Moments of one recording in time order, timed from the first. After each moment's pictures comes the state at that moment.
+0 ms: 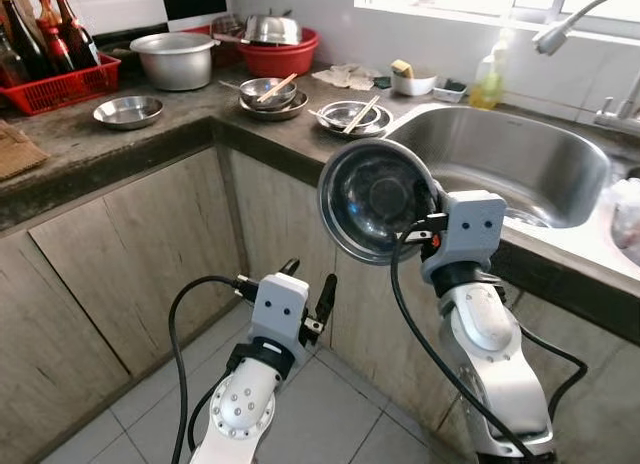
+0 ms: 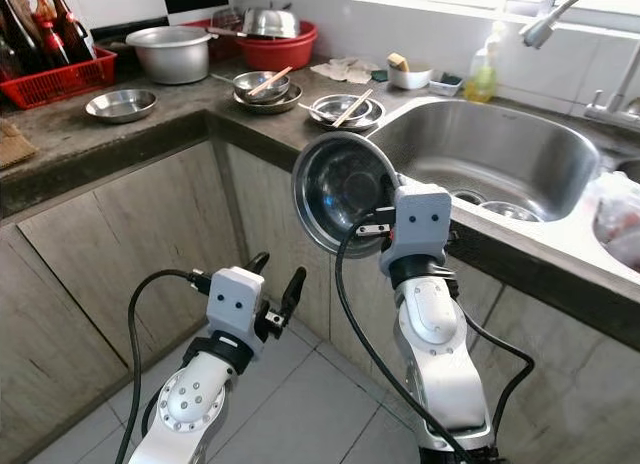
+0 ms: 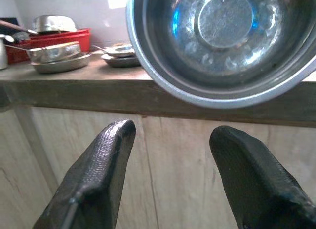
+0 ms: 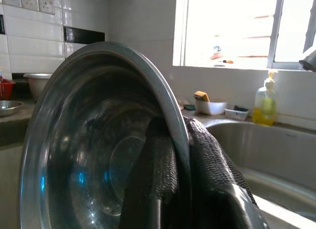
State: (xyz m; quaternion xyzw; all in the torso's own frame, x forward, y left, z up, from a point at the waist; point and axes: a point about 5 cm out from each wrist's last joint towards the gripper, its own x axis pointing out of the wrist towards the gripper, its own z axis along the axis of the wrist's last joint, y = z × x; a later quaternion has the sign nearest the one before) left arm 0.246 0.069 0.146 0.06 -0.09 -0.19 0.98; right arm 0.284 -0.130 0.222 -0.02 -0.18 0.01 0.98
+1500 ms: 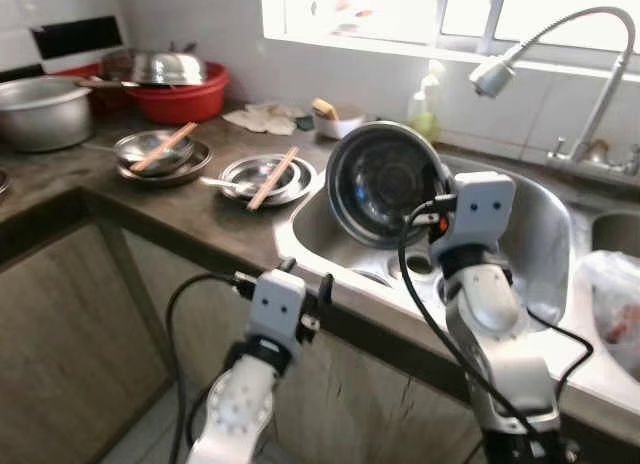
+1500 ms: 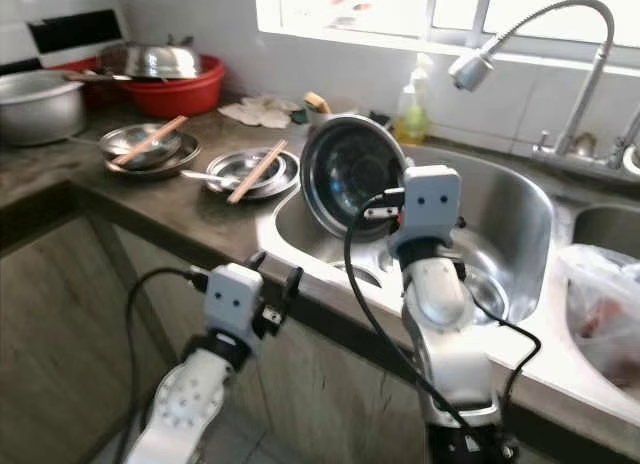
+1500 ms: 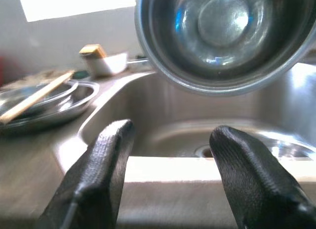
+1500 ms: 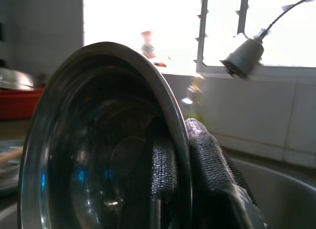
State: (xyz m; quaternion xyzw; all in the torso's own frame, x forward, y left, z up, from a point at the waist) left arm 0.245 0.064 0.143 0.06 -0.08 -0.20 0.97; right arm 0.297 -0.146 0.221 -0.03 -0.15 -0.01 0.99
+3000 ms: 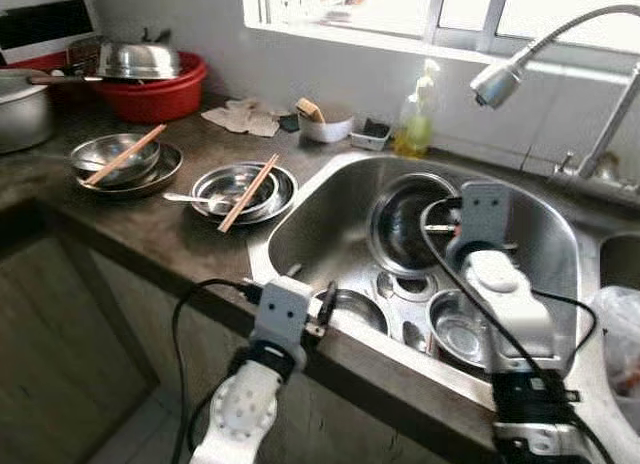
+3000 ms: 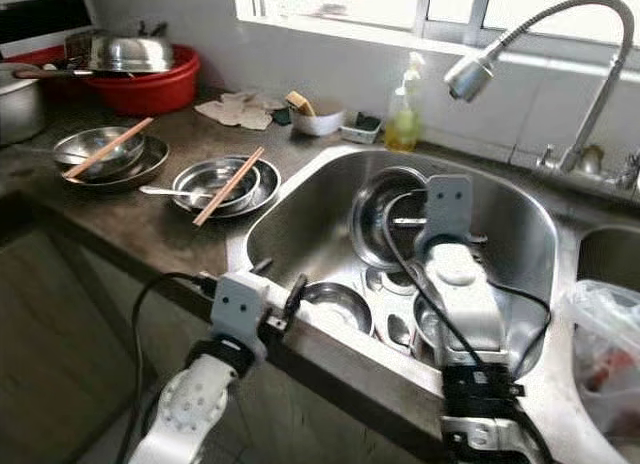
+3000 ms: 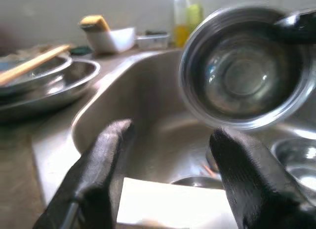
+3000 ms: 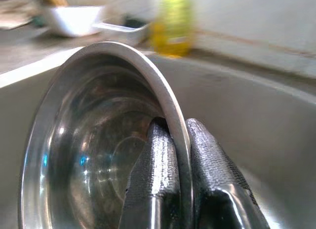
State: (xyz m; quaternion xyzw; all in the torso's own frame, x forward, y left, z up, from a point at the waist) left arm 0.245 0.077 0.139 0.07 -0.06 -0.18 0.98; right arm 0.347 -0.158 0.190 -0.03 0.04 -0.03 1.00
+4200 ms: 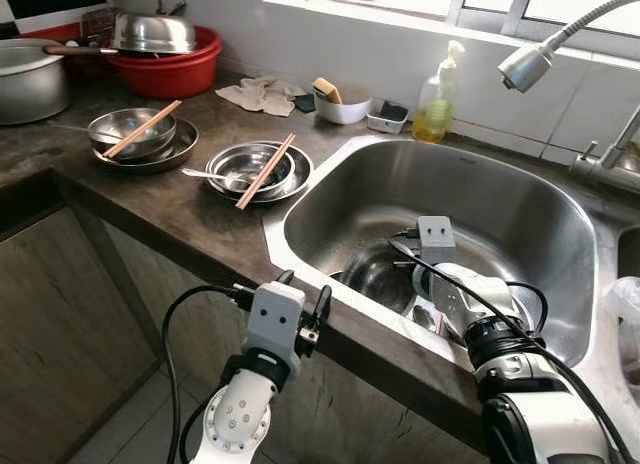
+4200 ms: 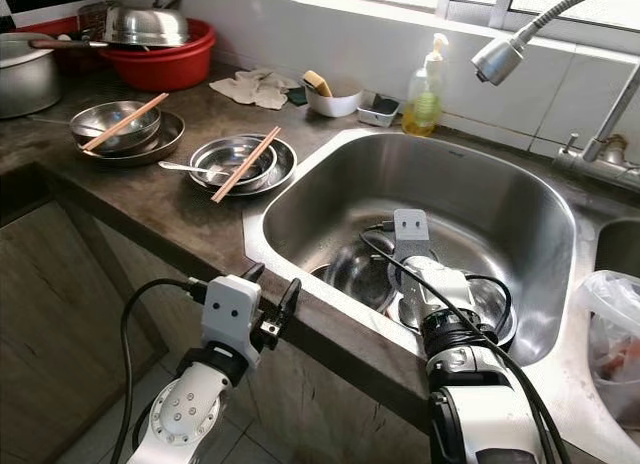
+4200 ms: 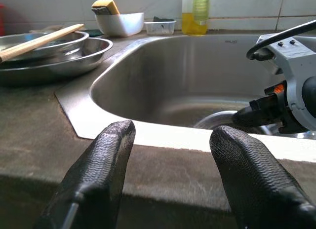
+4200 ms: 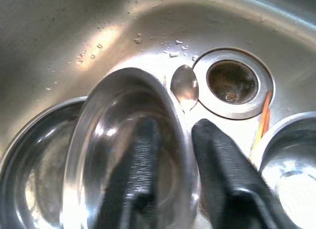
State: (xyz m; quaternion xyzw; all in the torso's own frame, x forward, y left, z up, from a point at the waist) left arm 0.229 0.075 0.137 0.06 -0.04 -0.18 0.98; right arm 0.373 -0.156 0.121 0.02 0.28 0.02 0.96
